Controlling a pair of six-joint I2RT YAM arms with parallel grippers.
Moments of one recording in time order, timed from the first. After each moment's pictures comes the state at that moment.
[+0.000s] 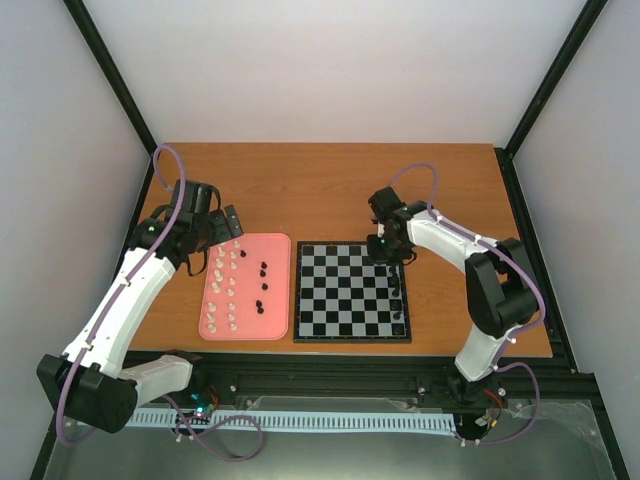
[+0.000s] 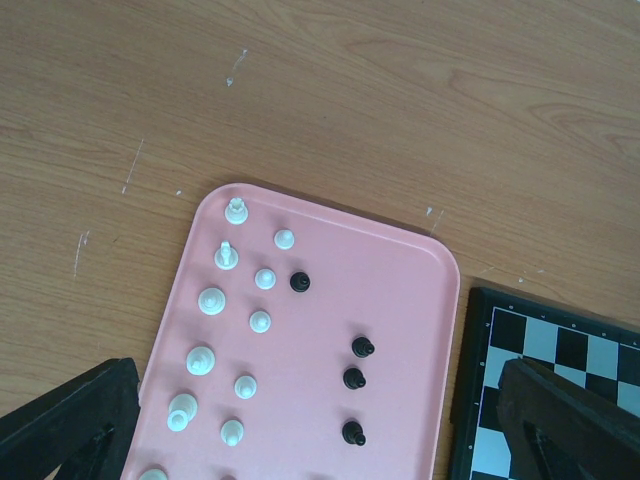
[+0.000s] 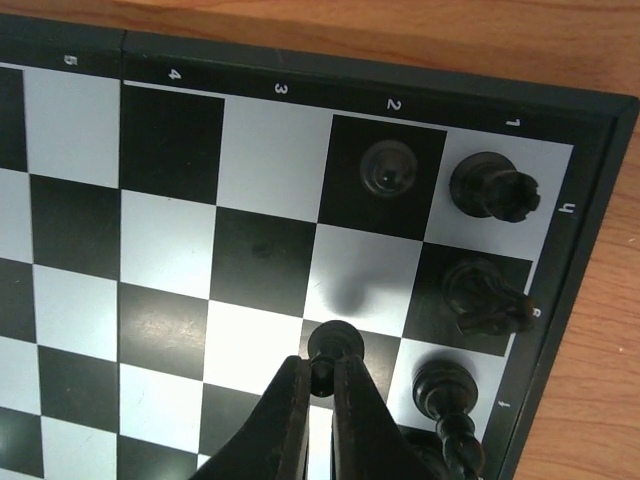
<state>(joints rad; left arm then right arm) -0.28 1.14 1.15 -0.91 -0.18 -0.58 0.47 1.73 1.20 -0.80 -0.06 0.36</state>
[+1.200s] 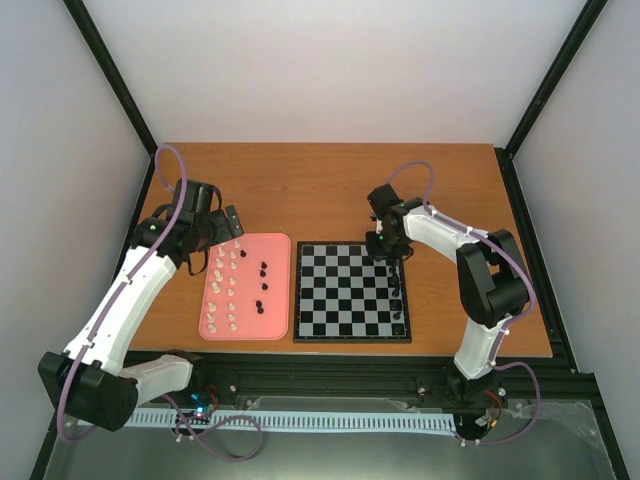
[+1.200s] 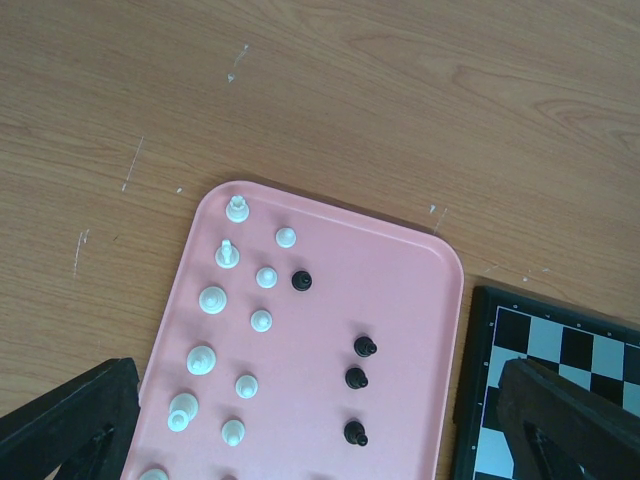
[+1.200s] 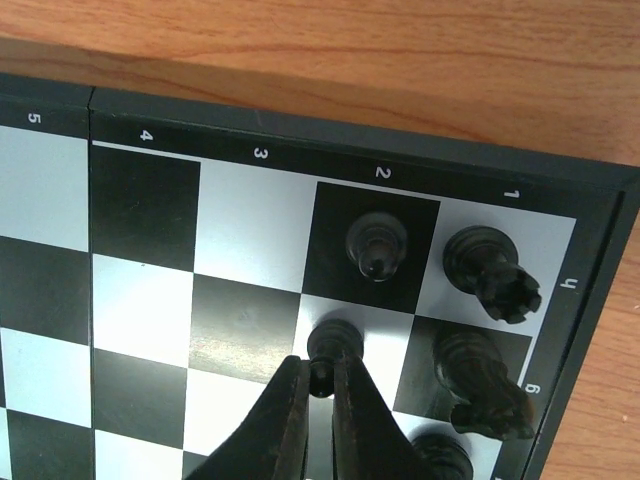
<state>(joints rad) -0.28 1.15 1.15 -0.91 -0.18 -0.58 0.45 1.82 1.25 -0.77 -0.06 0.33</state>
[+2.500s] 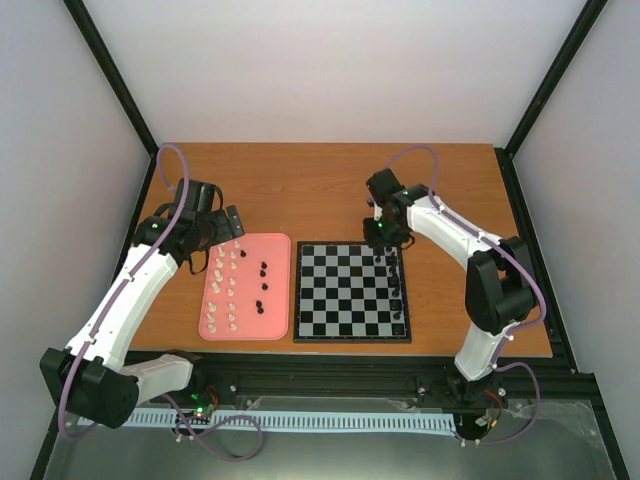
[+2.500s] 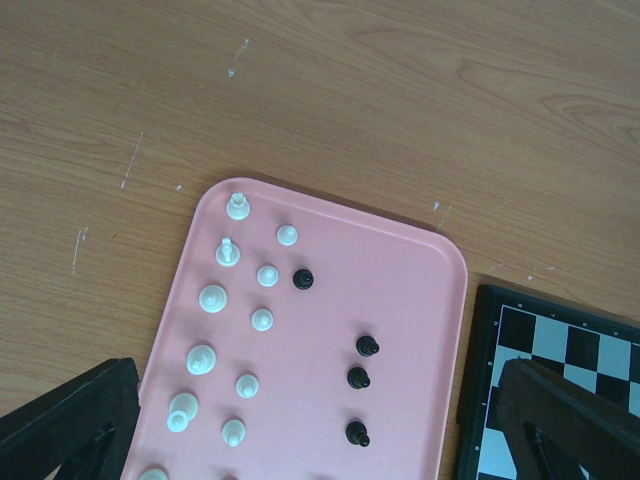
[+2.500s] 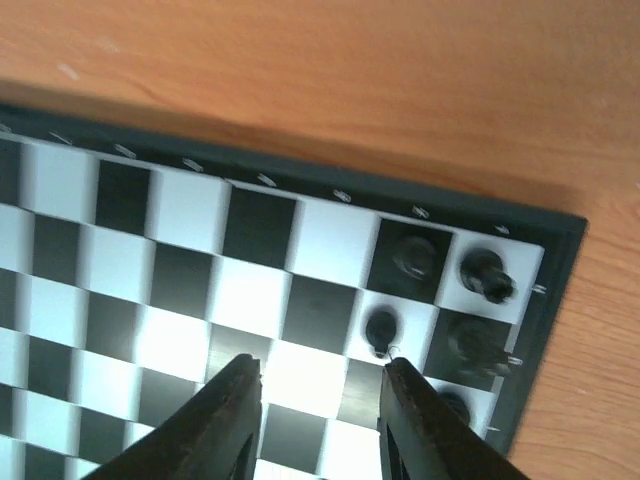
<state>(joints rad) -0.28 1.16 1.15 -0.91 -0.18 -0.58 0.46 1.77 1.34 -0.87 -0.07 0.32</state>
